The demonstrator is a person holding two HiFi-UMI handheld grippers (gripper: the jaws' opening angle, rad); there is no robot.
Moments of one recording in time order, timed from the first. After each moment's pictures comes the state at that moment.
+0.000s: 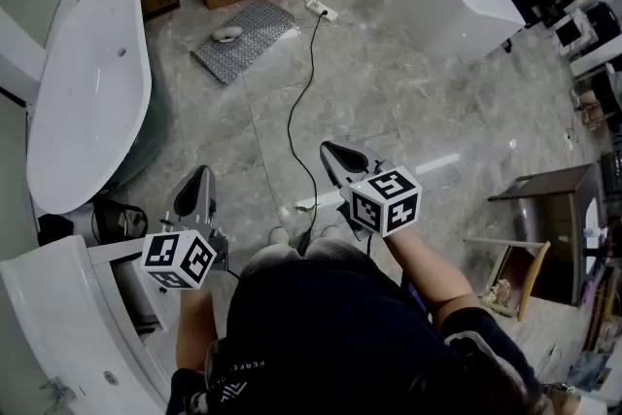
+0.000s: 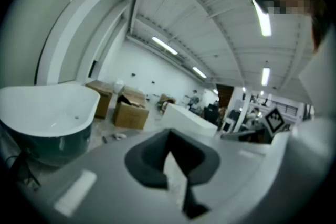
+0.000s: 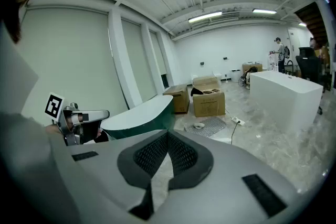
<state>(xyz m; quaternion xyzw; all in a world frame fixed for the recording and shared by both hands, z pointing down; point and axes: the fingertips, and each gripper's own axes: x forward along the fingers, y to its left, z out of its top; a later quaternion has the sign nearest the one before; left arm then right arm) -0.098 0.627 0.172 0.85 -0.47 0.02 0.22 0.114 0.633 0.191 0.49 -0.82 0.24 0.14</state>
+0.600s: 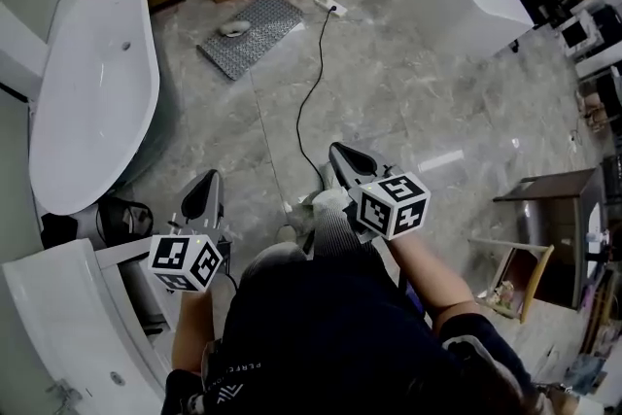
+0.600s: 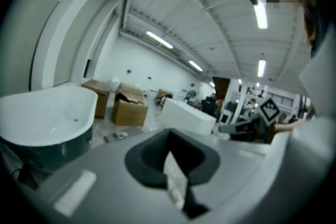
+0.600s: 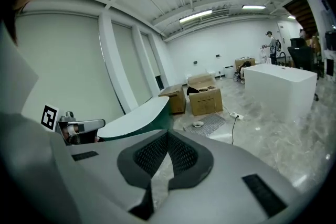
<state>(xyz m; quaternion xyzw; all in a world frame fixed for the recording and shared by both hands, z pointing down) -0.112 0.616 0.188 0.86 -0.45 0.07 0.21 0.103 0.614 0.203 0.51 -0.81 0.27 0.11</state>
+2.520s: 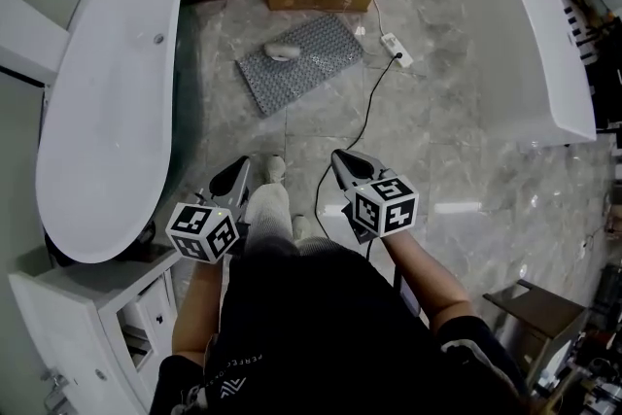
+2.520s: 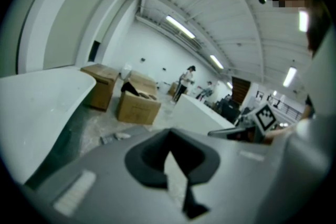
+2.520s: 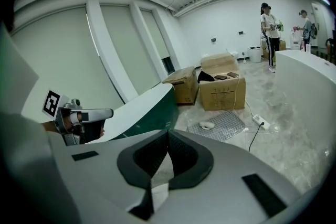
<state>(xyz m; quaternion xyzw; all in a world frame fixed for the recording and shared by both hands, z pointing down) -0.053 0.262 0.264 0.82 -0.49 0.08 0.29 0.112 0.240 0.298 0.39 -0.85 0.31 0.20</state>
